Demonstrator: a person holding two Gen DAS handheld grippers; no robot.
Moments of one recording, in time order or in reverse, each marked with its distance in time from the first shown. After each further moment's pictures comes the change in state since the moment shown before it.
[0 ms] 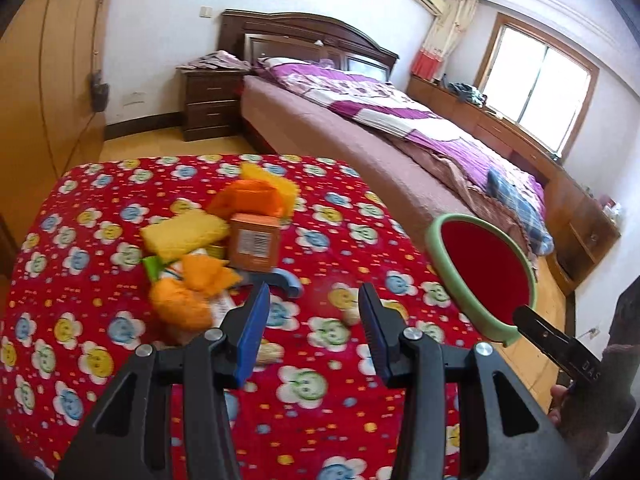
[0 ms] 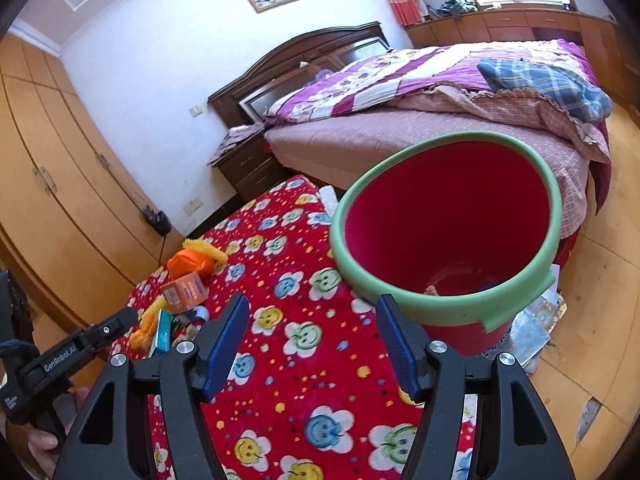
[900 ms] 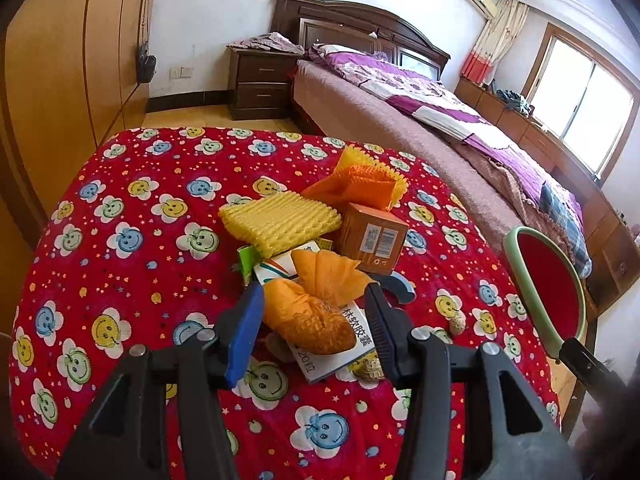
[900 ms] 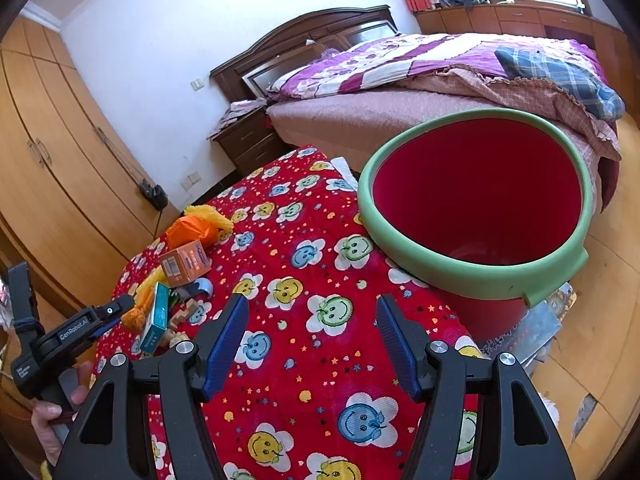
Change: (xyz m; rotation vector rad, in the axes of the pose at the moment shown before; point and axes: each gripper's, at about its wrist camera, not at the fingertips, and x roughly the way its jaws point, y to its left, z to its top) left arm 0.029 0.075 -0.003 -0.106 0.045 0.120; right arm 0.027 0.022 -0.016 -0.031 0.077 -0.020
